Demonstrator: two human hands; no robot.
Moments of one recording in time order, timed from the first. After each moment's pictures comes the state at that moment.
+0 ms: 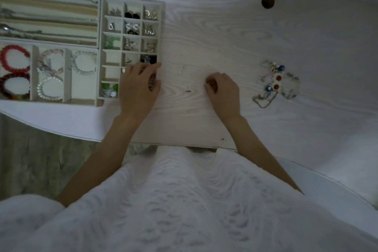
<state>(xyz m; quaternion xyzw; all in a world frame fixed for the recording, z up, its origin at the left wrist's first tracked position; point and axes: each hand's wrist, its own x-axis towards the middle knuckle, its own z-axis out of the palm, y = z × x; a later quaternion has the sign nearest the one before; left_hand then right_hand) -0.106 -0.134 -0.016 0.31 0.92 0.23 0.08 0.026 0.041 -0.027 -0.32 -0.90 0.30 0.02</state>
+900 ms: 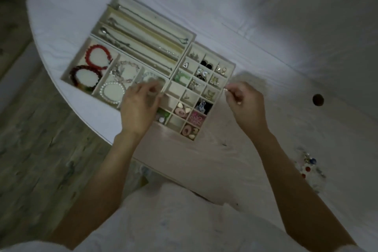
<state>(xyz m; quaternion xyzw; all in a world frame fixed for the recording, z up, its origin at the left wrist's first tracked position) -0.155 -0.212 -0.011 0.09 0.95 0.31 0.02 -0.107 0.039 0.031 -0.13 -0.92 0.38 0.04</state>
